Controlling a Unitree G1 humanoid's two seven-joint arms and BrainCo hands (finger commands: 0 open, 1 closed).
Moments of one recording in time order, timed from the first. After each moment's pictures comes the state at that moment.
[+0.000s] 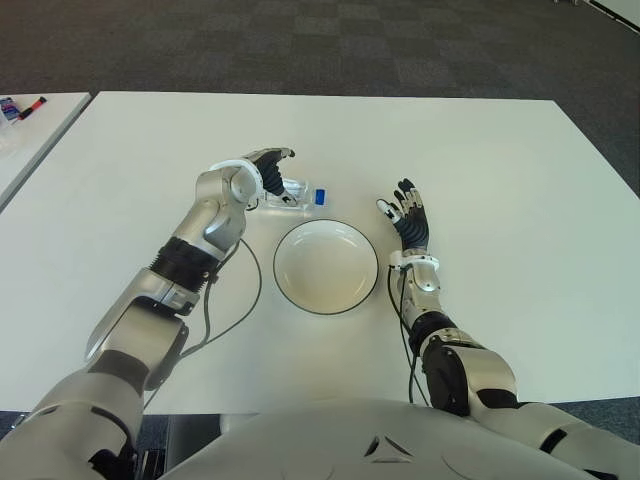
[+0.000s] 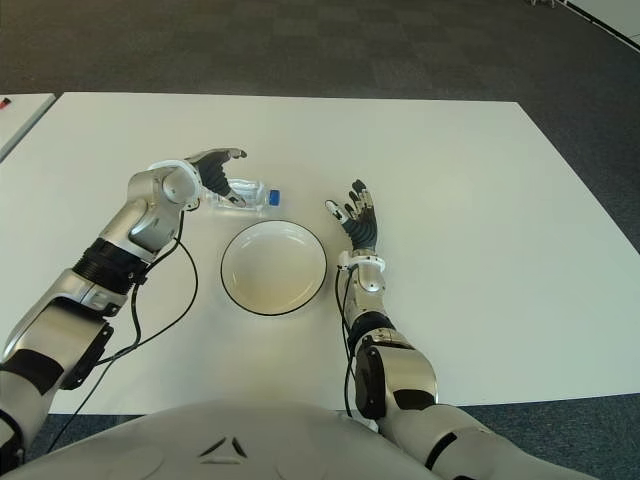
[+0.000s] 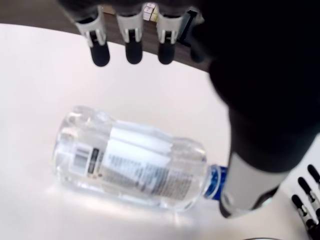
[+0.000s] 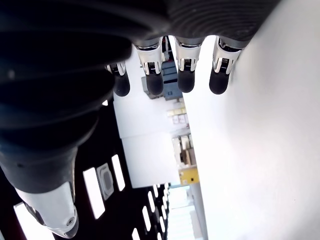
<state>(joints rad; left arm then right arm) -0.62 0.37 -0.43 0.36 0.67 0.40 -0.47 -0.44 0.05 -0.22 1.16 0.08 -0.71 0.05</state>
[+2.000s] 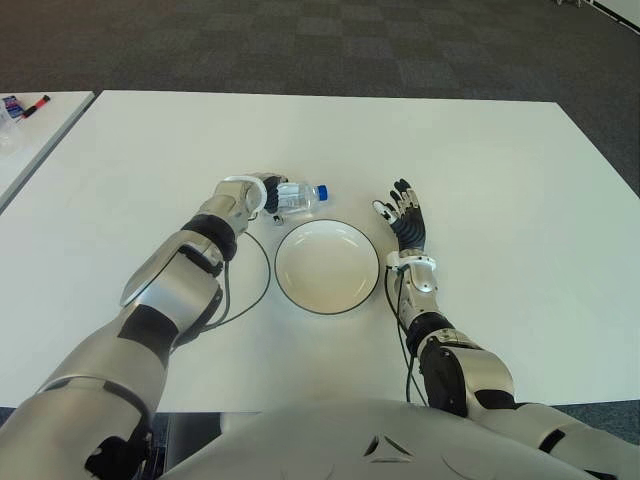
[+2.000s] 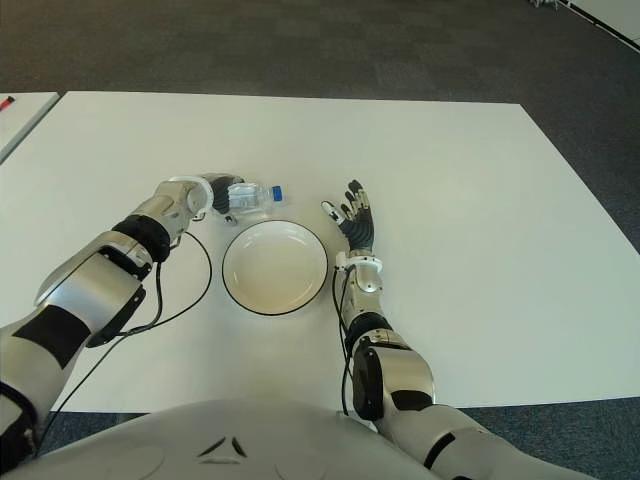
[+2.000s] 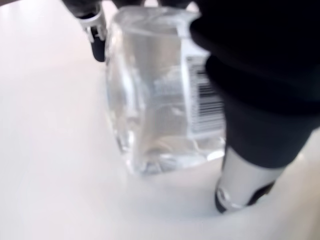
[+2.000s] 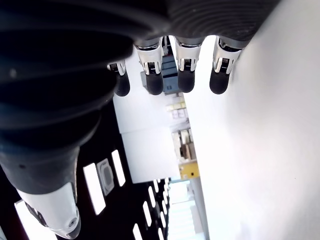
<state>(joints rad) -0.86 0.27 -0.62 1.19 0.72 -0.01 -0.23 -0.43 0.06 -0.21 1.16 0.08 -0.71 0.05</state>
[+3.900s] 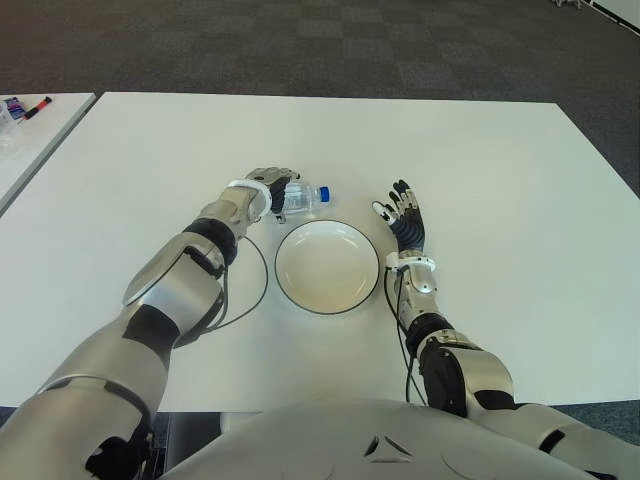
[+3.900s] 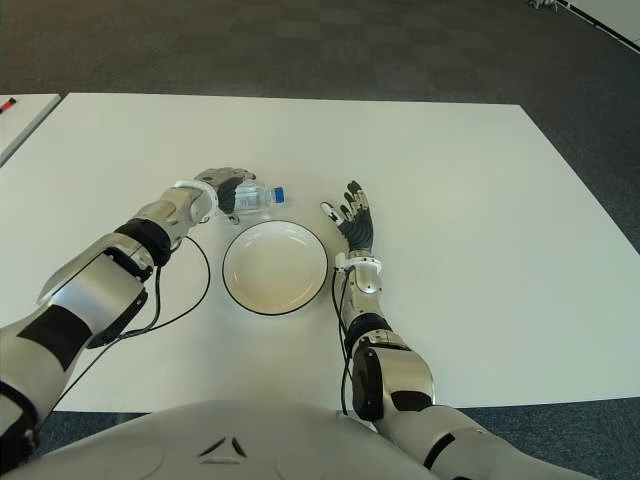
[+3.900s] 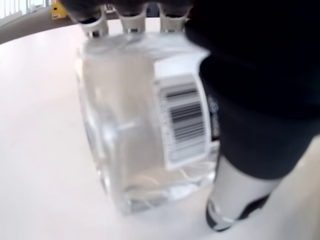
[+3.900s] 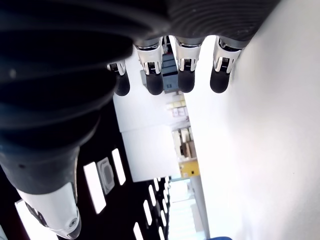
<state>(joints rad) -0.85 0.26 -0.66 1.24 0.75 -0.14 0.03 -0.43 0.06 -0.22 1.16 0.08 -0.72 0.06</state>
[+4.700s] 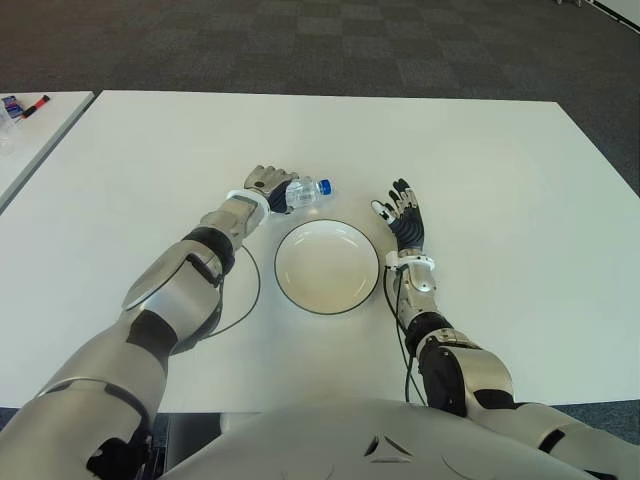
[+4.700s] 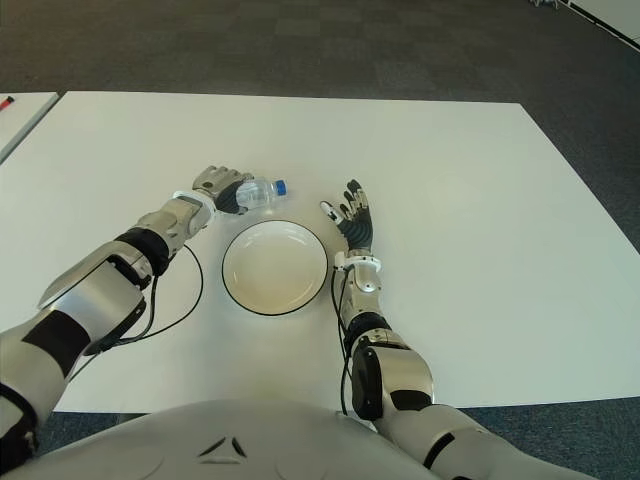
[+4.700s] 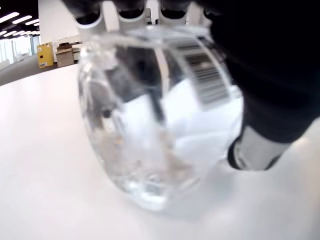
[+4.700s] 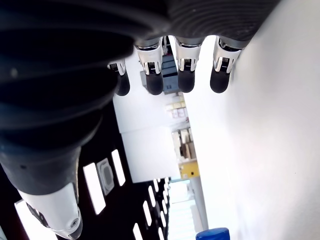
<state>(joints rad) -0.82 0.26 -0.72 1.26 0.82 -0.17 0.25 -0.43 0.06 -0.22 1.16 0.08 -0.72 0.05</state>
